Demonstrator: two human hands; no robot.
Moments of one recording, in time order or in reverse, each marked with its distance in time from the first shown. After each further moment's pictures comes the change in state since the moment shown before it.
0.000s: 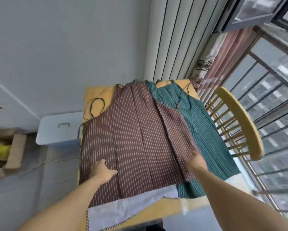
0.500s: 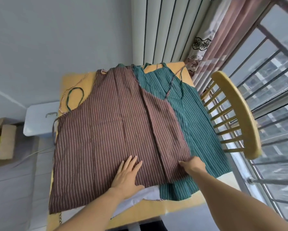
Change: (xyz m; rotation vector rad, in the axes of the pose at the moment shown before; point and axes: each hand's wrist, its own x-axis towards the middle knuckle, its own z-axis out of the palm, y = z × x) left_hand -0.029 0.121 0.133 0.491 -0.113 0.598; right_hand 0.081 0.058 -0.019 -0.181 -0.088 0.117
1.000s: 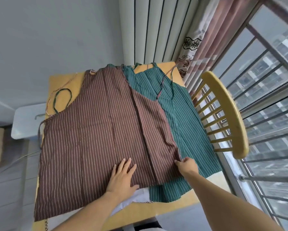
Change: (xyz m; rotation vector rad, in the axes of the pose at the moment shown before) left_hand 0.013 0.023 0.010 0.084 -0.020 -0.052; right_hand -0.005 0.009 -0.015 0.238 -0.037 -0.006
